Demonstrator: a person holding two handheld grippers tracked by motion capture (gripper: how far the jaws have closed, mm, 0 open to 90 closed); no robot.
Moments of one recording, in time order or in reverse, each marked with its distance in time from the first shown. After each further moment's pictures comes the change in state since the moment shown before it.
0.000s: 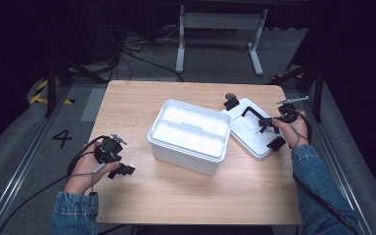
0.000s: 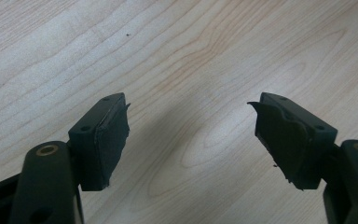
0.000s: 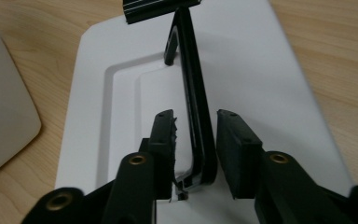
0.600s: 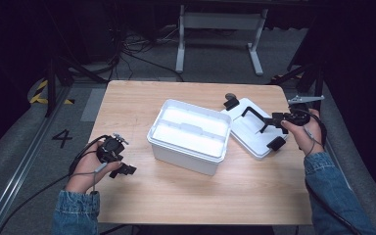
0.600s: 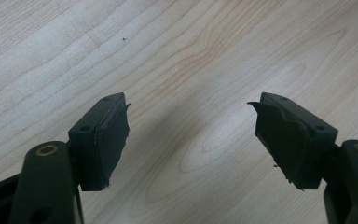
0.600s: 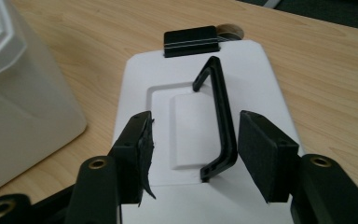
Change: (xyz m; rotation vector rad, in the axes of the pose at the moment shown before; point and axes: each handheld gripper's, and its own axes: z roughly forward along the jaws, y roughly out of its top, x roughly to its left) left arm -0.002 0.003 0.002 0.007 0.005 0.009; right arm 0.034 0.002 -0.057 -0.107 -0.018 -0.126
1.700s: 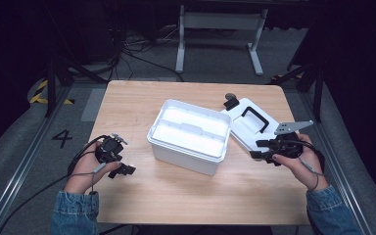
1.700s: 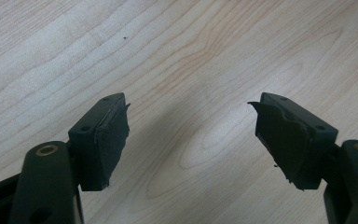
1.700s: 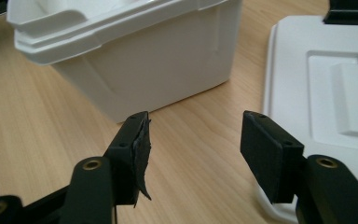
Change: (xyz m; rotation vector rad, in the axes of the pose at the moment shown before) left arm 0.000 0.000 -0.003 0.000 -0.002 0.003; right arm 0.103 -0.035 -0.025 0.077 0.224 -0.173
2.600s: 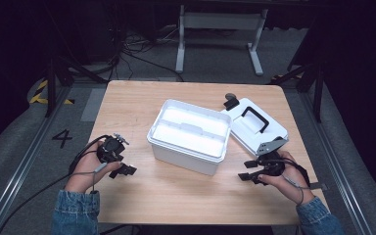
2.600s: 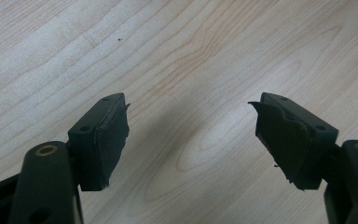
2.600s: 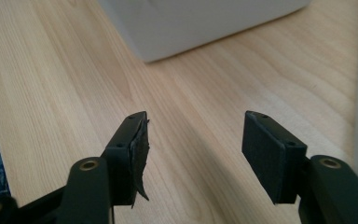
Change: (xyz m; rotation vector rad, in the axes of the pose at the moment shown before) left arm -0.001 0.002 0.003 0.014 -0.004 0.015; right arm 0.032 -0.033 0.046 0.183 0.062 -0.028
